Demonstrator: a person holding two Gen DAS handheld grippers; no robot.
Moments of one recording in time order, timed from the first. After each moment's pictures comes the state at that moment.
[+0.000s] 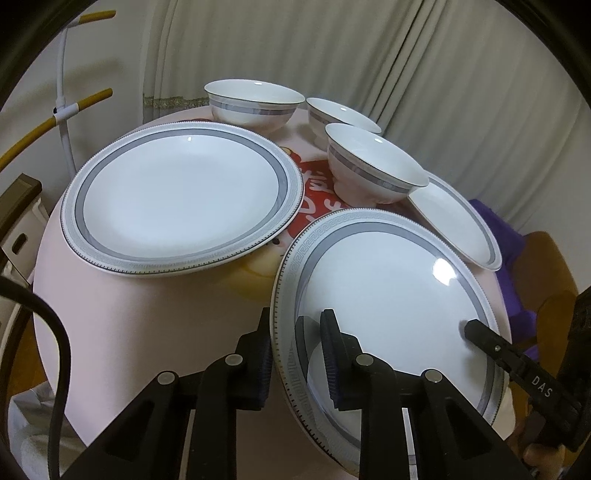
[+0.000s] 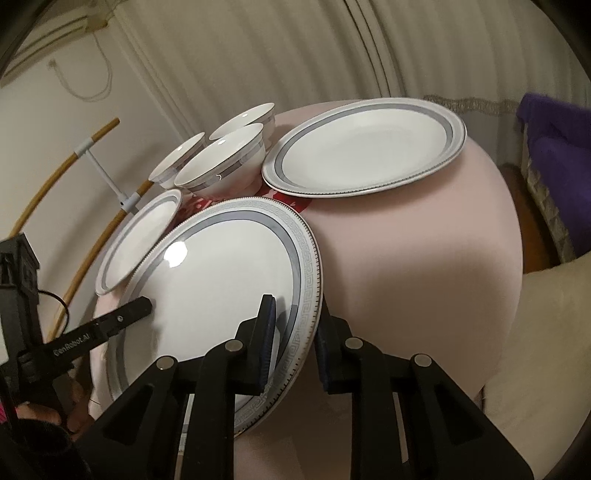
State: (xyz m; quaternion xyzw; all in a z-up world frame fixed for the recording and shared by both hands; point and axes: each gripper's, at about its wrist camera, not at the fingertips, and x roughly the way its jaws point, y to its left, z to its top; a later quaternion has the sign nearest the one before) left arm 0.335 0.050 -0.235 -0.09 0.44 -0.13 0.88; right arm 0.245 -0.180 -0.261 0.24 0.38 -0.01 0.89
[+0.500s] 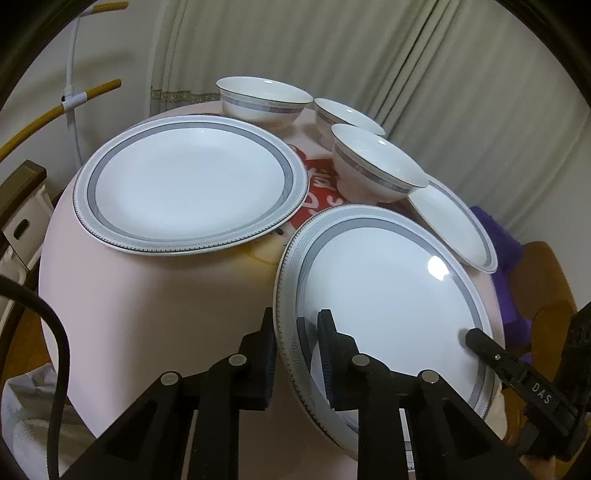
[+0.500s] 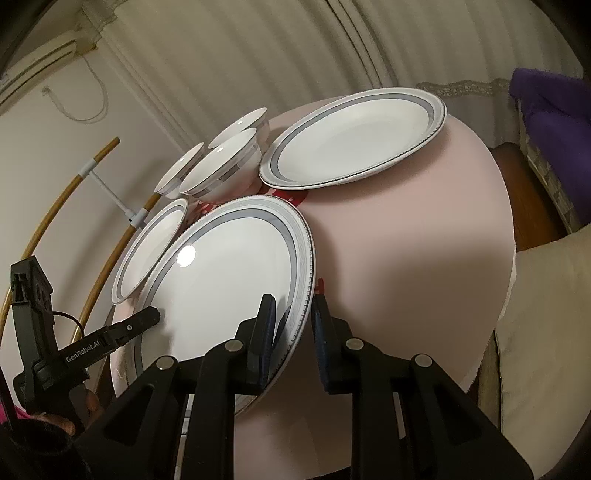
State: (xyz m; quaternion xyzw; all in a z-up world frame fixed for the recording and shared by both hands) left arm 0.324 0.054 -0.230 -0.11 0.45 -0.12 0.88; right arm 0.230 -0.182 -0.262 0.28 0.37 -0.02 0.88
